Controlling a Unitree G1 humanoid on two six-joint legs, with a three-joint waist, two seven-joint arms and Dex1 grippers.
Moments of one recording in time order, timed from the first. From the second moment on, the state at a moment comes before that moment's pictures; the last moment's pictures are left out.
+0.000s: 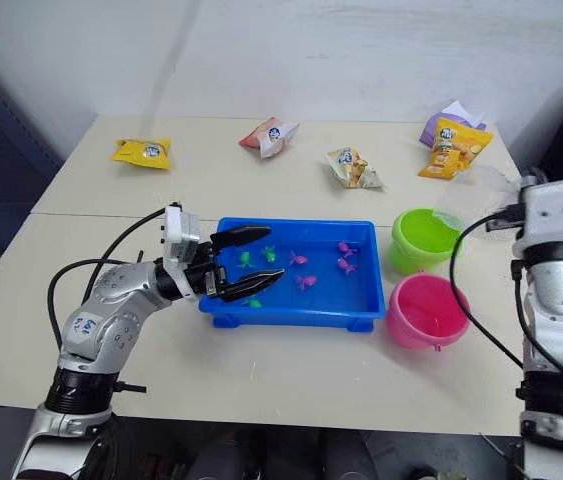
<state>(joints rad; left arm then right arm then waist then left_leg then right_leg) -0.41 0.40 -0.02 -0.19 -0.54 0.39 -0.87 -0.33 -0.60 -0.44 0.17 0.27 0.00 0.14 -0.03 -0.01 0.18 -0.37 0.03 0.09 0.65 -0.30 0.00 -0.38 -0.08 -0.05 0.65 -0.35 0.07</state>
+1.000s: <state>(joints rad) -0.34 0.50 -0.02 -0.31 -0.64 0.48 -1.00 -0.08 -0.32 -0.67 0.23 0.58 0.16 0.16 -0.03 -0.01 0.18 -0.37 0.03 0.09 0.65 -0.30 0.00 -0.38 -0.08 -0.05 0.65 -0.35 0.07</state>
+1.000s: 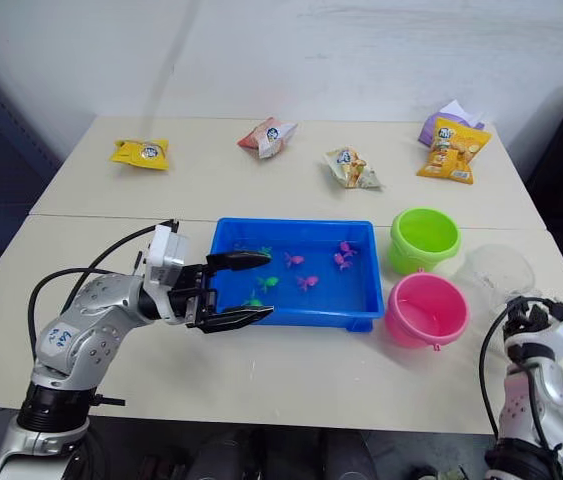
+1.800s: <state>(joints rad) -0.04 0.54 0.37 -0.23 -0.50 0.18 -0.82 0.44 -0.68 -0.74 -0.42 0.80 0.25 0.79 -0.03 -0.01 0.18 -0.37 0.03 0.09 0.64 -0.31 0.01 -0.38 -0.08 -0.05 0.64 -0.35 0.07</state>
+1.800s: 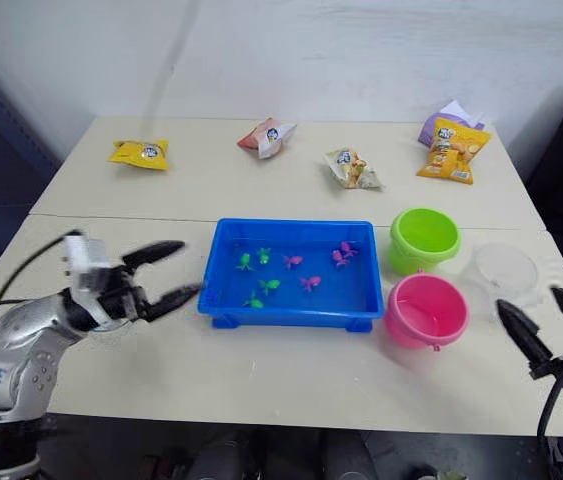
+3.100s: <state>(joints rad) -0.25 0.63 0.40 -0.23 -0.47 1.09 -0.04 -0.07 -0.56 -0.12 -0.36 0.64 0.01 1.10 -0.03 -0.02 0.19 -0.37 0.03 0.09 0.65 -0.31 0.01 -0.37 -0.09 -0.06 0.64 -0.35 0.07</state>
